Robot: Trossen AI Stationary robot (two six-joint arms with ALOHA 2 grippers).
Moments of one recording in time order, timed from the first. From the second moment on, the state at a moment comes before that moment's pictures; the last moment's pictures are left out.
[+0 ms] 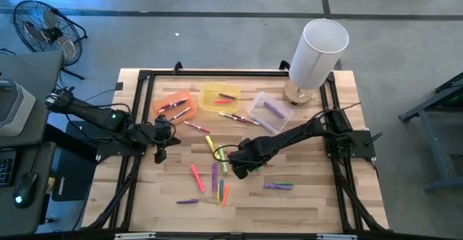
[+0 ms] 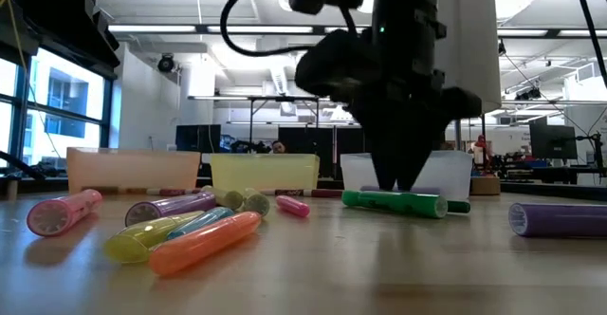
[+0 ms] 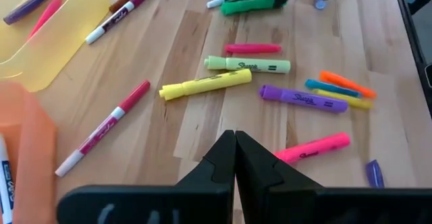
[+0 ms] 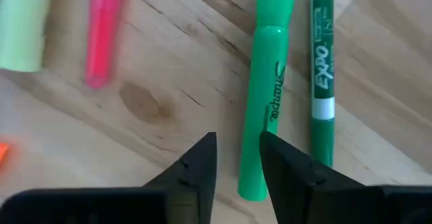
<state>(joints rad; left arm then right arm) -0.37 0.66 0.60 -0.66 -0.31 -0.49 0.25 2.05 1.49 -0.91 0.04 1.22</state>
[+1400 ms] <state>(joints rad) -0.37 0.66 0.60 -0.64 -0.33 -0.48 0.04 1.71 1.48 -1.18 0.41 0.91</state>
